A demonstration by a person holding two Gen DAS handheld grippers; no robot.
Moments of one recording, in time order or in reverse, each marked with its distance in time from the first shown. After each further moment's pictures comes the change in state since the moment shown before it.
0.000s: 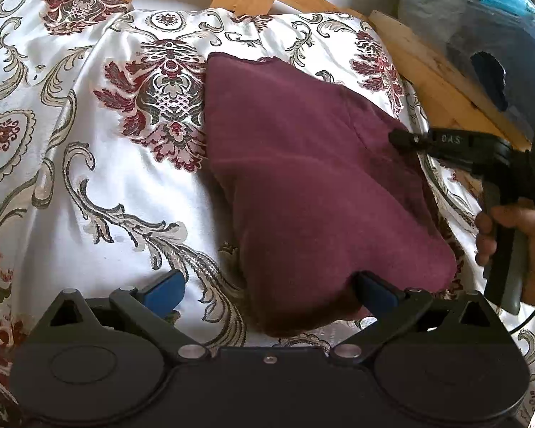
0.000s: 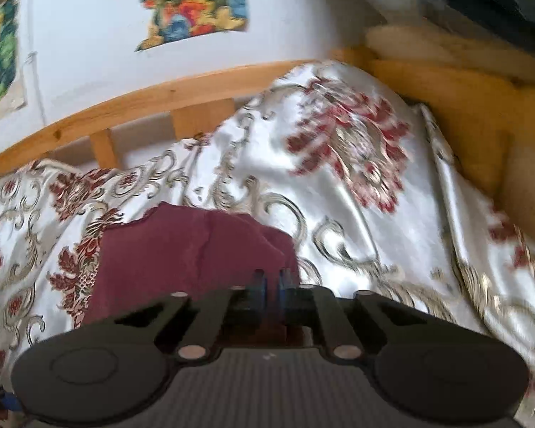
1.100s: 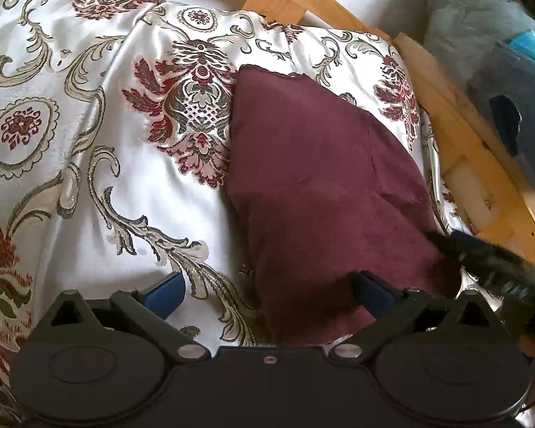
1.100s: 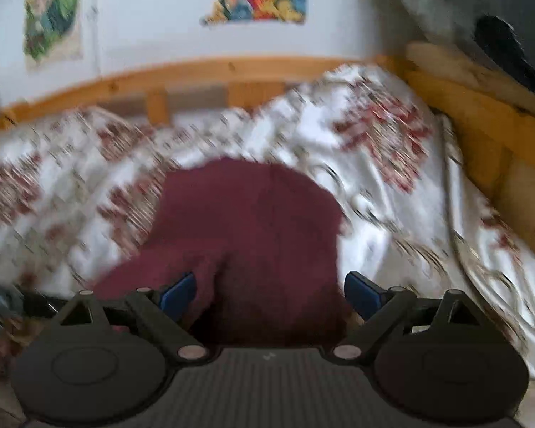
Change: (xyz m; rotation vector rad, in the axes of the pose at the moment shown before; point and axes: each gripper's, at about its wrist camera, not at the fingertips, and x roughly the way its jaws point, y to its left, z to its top) left arm -0.009 0.021 0.021 -0.120 0.010 -0.018; right arm -0.064 0.038 -0.041 -0.136 0.082 0.005
